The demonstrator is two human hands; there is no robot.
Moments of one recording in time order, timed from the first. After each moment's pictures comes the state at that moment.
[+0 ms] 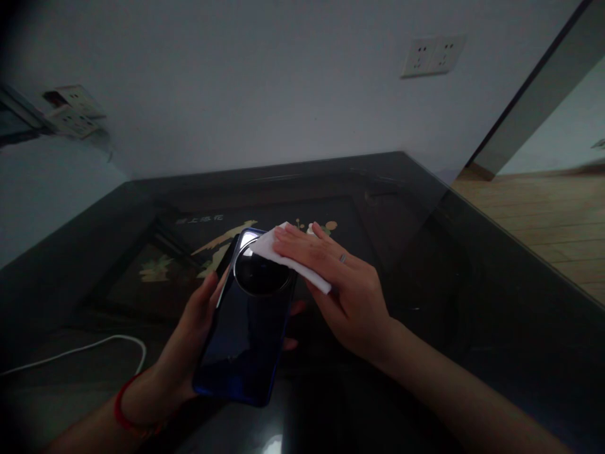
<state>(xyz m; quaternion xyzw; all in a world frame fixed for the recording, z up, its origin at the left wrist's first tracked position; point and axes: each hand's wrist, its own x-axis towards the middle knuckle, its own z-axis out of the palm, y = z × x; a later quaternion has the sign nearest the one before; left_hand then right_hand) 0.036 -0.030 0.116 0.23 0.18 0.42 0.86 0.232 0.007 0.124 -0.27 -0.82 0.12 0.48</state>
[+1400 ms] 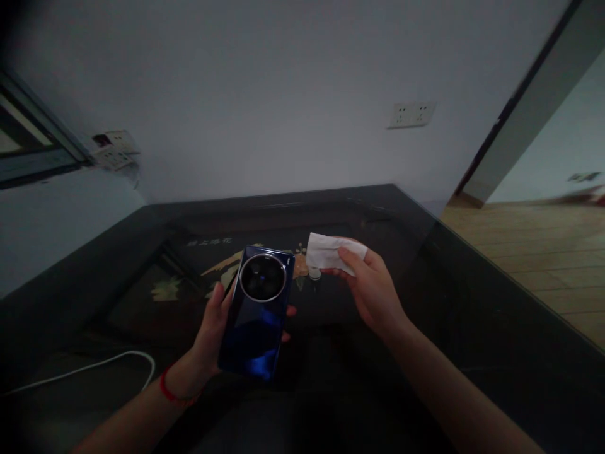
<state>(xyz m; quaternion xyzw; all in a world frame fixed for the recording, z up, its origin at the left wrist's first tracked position) 0.020 -0.013 0.105 0.35 0.19 0.41 0.82 0.239 0.037 0.126 -0.38 -0.42 0.54 0.62</state>
